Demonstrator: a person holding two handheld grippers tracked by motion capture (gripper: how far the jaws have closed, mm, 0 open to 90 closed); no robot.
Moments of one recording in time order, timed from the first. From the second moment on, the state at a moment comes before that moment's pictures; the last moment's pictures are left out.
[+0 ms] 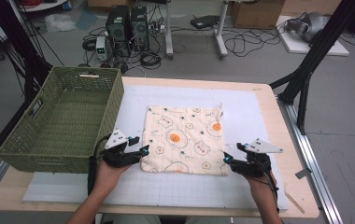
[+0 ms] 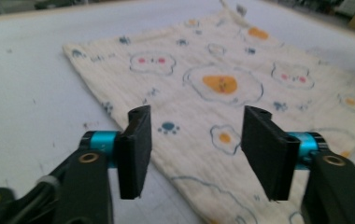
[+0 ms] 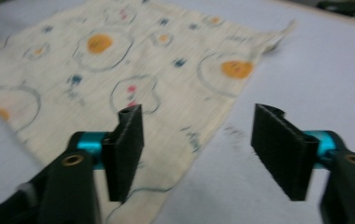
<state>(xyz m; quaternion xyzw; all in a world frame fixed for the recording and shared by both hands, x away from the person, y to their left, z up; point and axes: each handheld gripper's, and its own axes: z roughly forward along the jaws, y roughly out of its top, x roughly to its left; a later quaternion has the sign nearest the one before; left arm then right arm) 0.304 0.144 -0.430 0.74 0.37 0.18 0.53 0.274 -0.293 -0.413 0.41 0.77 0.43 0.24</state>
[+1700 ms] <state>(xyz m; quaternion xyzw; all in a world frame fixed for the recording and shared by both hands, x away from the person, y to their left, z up) 0.342 0.132 -0.415 0.71 0.41 0.16 0.55 0.284 -0.321 -0.416 0.46 0.73 0.43 0.26</state>
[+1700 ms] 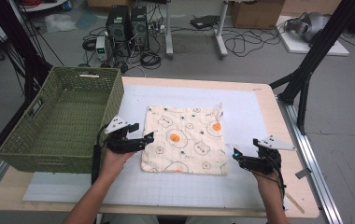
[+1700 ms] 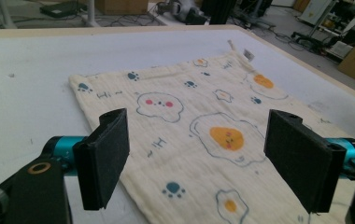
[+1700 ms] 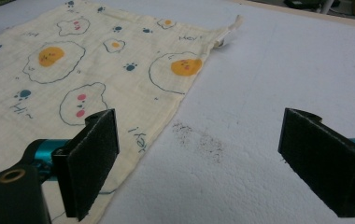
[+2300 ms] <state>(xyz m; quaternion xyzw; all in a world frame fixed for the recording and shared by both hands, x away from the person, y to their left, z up) 0.423 0.118 -0.407 0.71 0.46 0.17 0.51 0.287 -0.319 -0.418 0.46 0.74 0.43 0.25</state>
